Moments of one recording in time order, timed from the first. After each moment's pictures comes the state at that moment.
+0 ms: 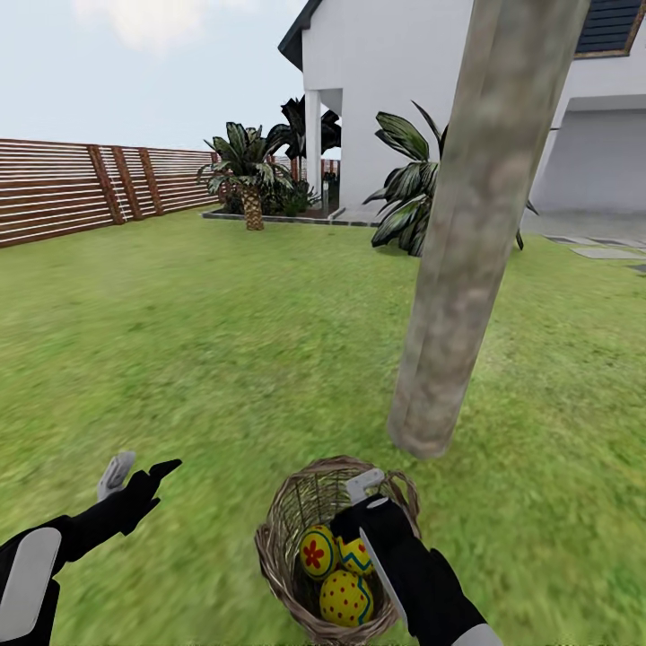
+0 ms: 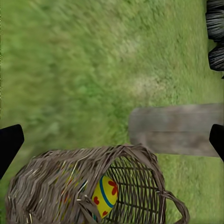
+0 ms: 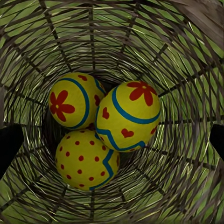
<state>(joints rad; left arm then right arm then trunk) -0.29 0.07 0.50 -1.40 0.95 0.93 0.06 -0.44 0.17 0.34 -1.05 0.12 0.81 -0.03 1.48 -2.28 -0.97</state>
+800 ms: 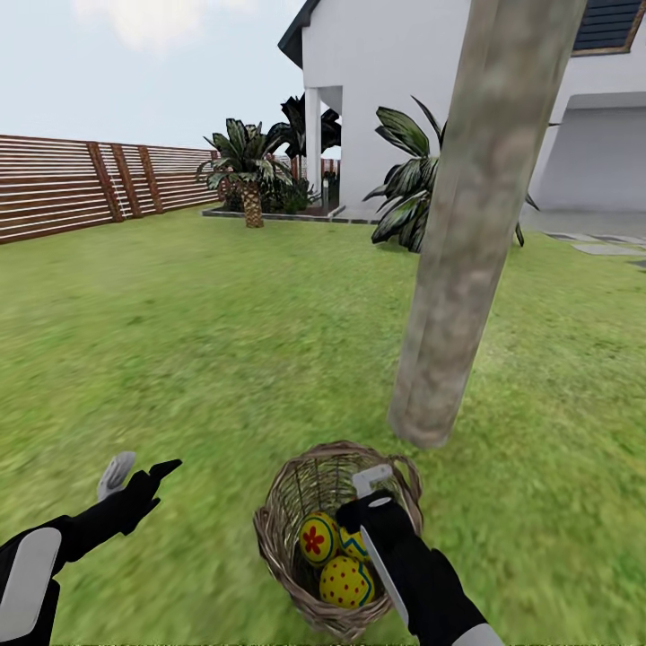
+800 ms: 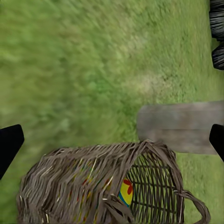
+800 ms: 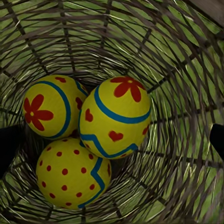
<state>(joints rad) -0.29 0.07 0.50 -1.40 0.95 0.93 0.06 -0.44 0.17 0.33 -1.05 0.04 0.76 -0.17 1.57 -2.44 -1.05</state>
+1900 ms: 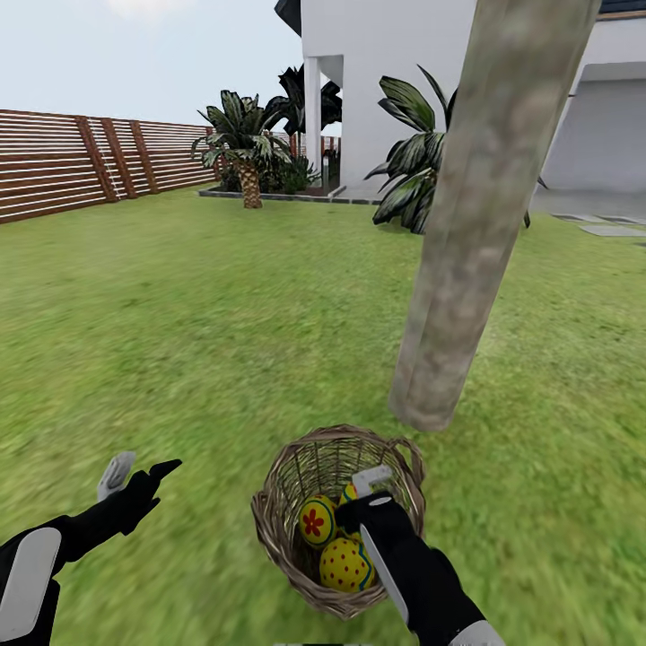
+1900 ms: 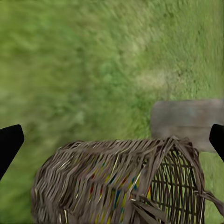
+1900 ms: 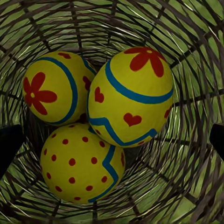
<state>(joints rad) -0.29 0.07 0.50 -1.40 0.95 0.93 0.06 -0.45 0.17 0.34 -1.03 0.00 0.75 -0.18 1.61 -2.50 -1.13</state>
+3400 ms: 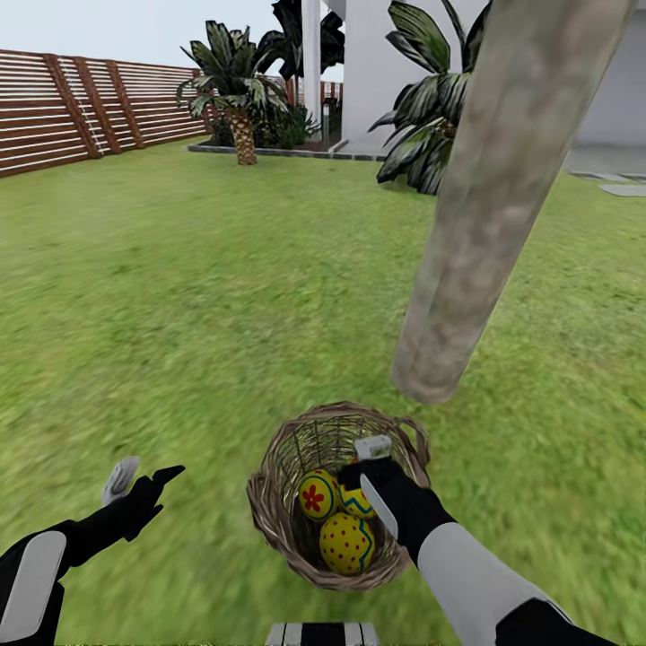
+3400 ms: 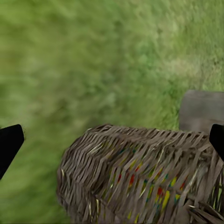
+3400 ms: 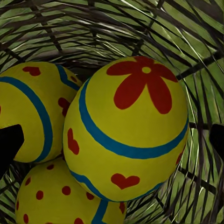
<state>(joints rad) -0.29 0.07 0.50 -1.35 0.95 0.93 0.06 -0.77 0.17 0.34 -0.58 -0.18 0.56 -0.19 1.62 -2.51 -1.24</state>
